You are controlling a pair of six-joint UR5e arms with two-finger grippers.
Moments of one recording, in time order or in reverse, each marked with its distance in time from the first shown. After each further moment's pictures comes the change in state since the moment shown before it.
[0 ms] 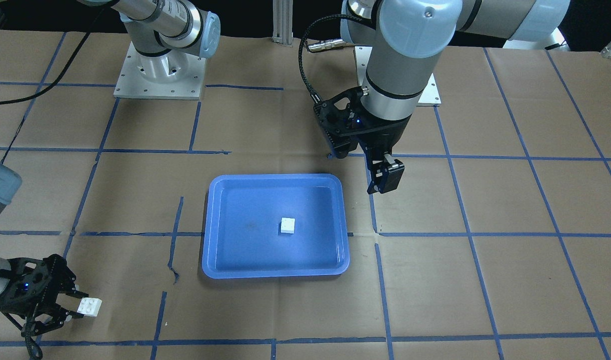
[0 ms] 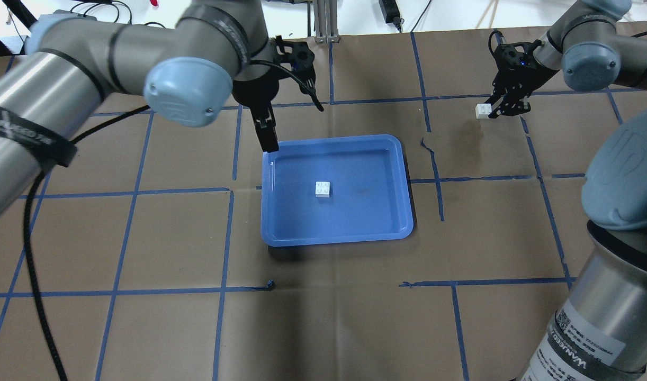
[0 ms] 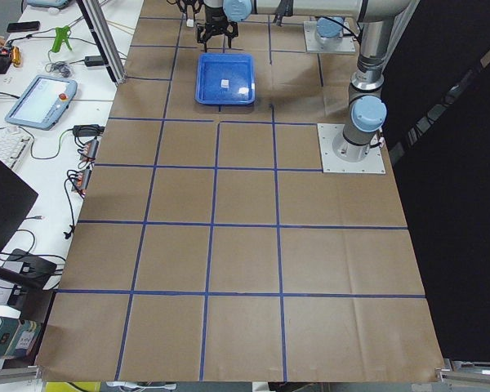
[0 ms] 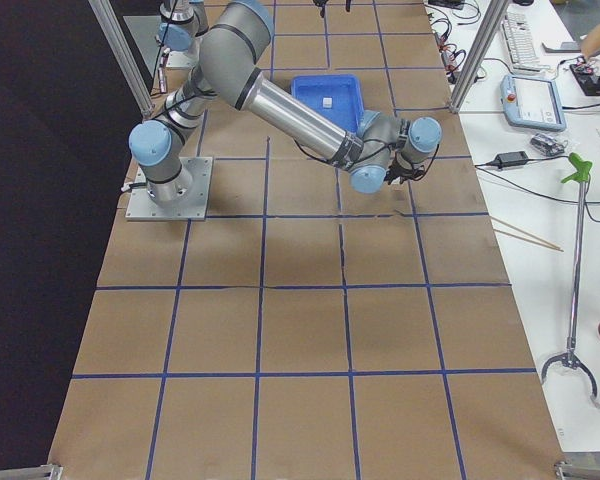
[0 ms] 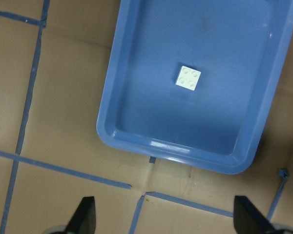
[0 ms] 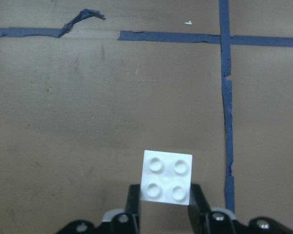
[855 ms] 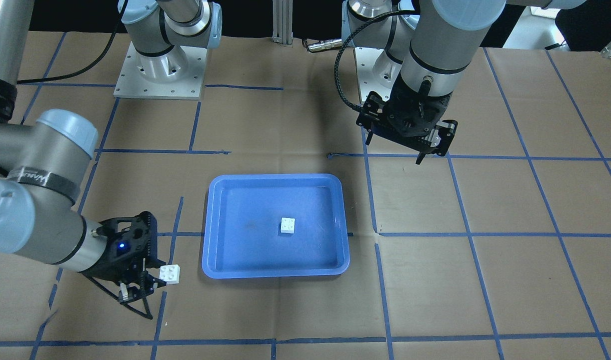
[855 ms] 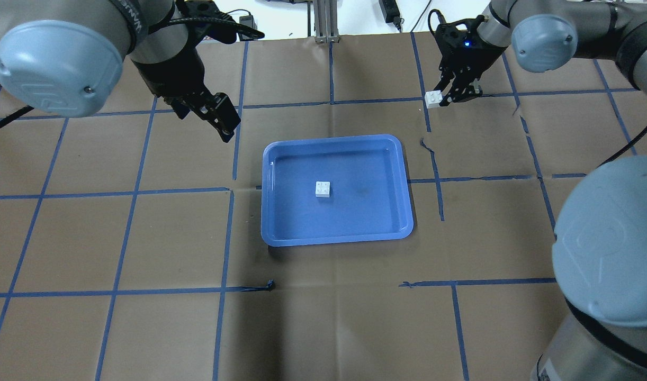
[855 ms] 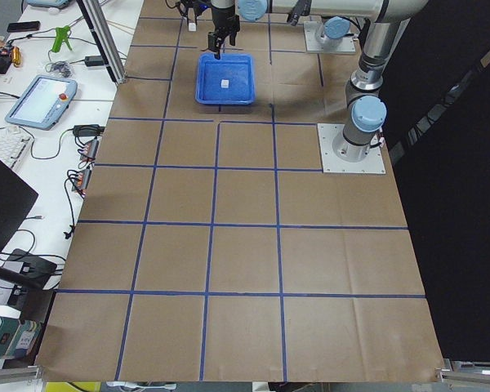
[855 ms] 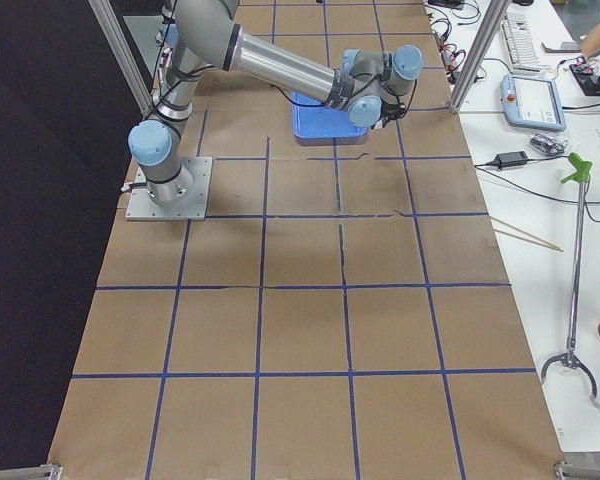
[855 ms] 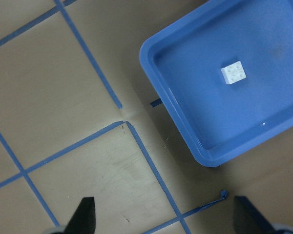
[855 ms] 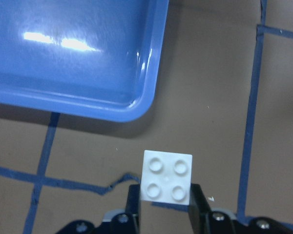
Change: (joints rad) left arm 0.100 0.107 -0.083 -0.041 0.037 -0.716; right arm 0.255 -0.154 0.110 0.045 0.019 0.135
